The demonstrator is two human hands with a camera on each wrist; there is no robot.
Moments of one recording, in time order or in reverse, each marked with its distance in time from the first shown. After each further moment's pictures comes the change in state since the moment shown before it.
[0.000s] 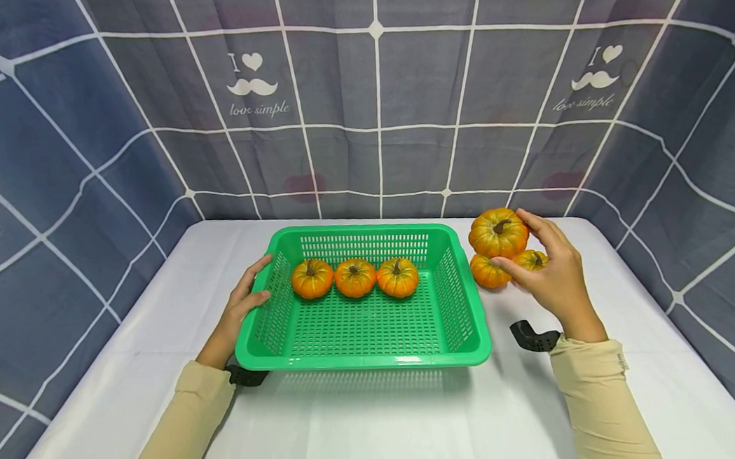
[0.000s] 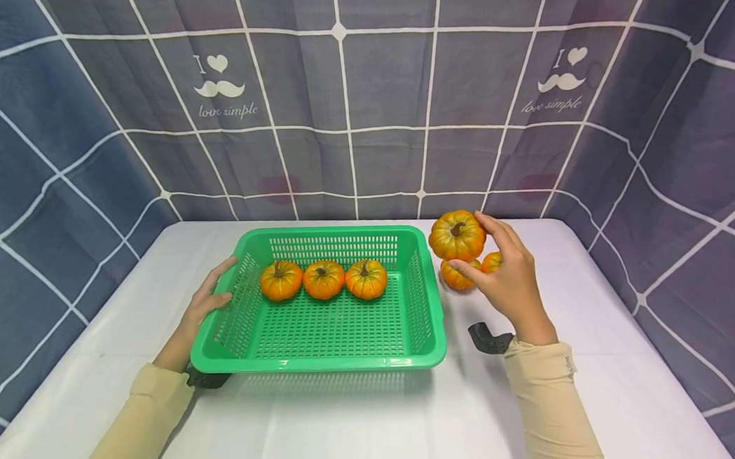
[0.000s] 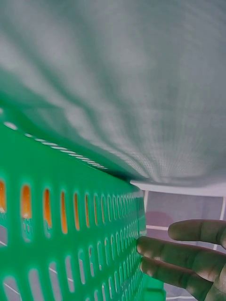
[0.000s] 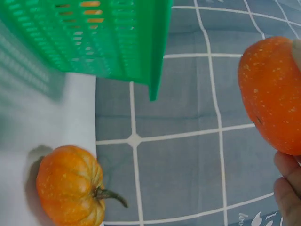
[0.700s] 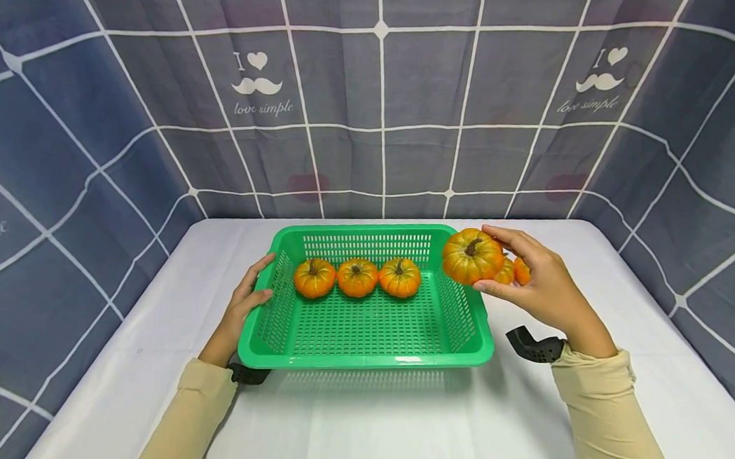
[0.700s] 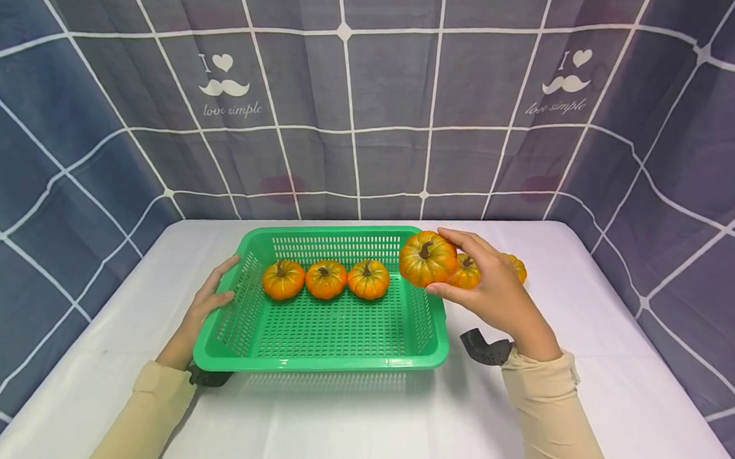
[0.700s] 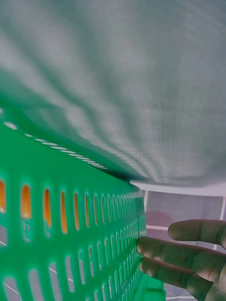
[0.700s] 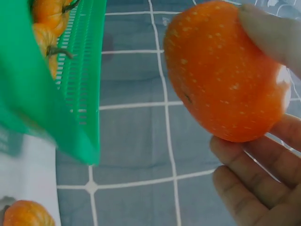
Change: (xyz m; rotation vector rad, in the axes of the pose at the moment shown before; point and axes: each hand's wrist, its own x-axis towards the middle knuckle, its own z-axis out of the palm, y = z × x) left_hand -0.003 0.001 0.000 -0.125 -0.027 -0.018; right_hand 0.003 -0.042 -0.007 0.077 -0.304 -0.073
